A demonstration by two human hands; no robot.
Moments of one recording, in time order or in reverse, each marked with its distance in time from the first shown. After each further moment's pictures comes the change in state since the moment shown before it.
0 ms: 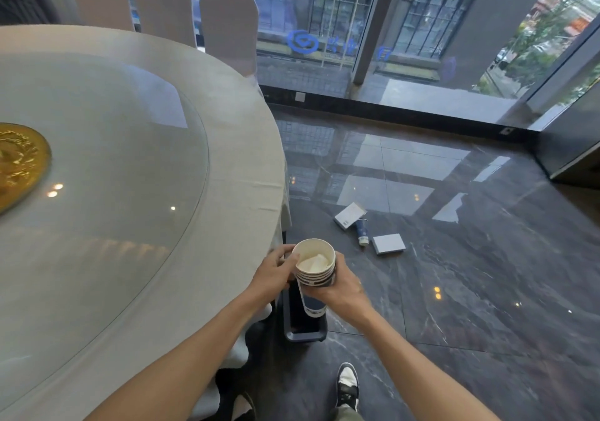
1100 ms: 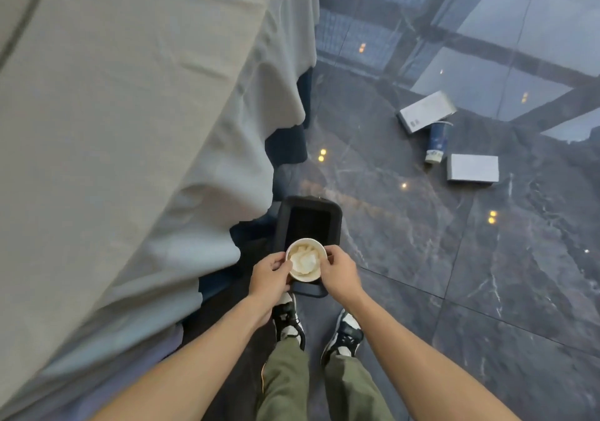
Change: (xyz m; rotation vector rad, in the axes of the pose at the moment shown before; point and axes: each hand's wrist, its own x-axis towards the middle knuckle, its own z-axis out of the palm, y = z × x) left_hand 0.205 -0.316 0.142 -0.207 0.343 -0.692; right_hand 0.241 0.324 0.121 -0.154 -0.351 0.388
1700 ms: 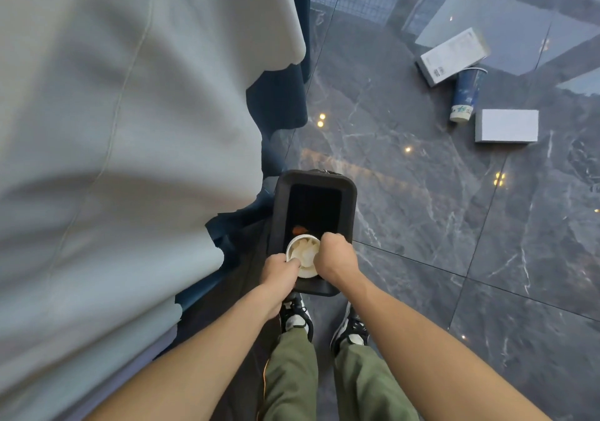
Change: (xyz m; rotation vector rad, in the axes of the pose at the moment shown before) left_hand 0.111 -0.058 0.028 0.133 -0.025 -0.223; right_hand 0.102 0.031 0.061 -0.544 -0.122 0.067
